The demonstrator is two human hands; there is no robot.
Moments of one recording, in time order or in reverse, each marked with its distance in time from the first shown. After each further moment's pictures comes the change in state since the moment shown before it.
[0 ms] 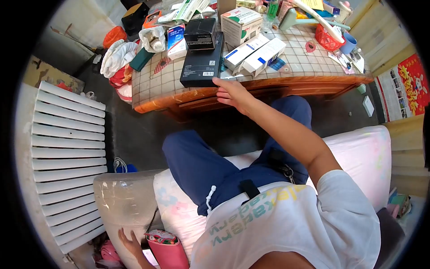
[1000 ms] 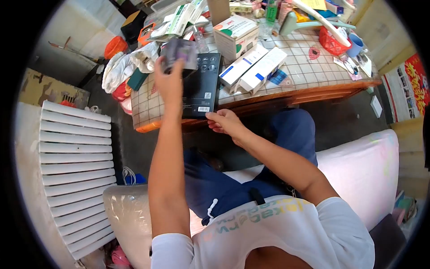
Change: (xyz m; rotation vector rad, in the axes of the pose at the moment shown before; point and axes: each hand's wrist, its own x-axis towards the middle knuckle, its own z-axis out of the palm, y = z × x) left_hand 0.277 0.594 0.081 -1.268 -0.035 0.308; right_hand 0.005 0.022 -0.002 -0.052 -0.108 0.033
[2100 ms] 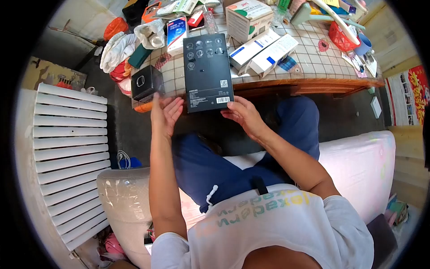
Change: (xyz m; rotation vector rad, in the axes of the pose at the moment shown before) left_hand -0.083 -0.035 -0.104 -0.492 -0.051 -0.936; right_hand -0.040 0.010 -0.010 0.254 -0.135 -0.218
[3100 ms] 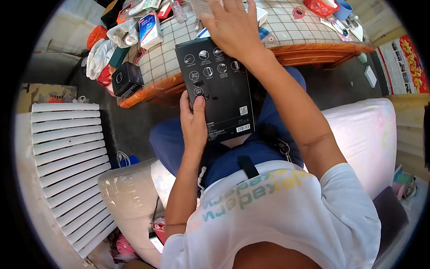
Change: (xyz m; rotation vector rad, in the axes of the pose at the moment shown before) left_hand -0.125 -0.084 0.082 0.486 -0.251 0.559; right_hand 0.014 -0.128 0.025 -1.891 0.678 -1.049
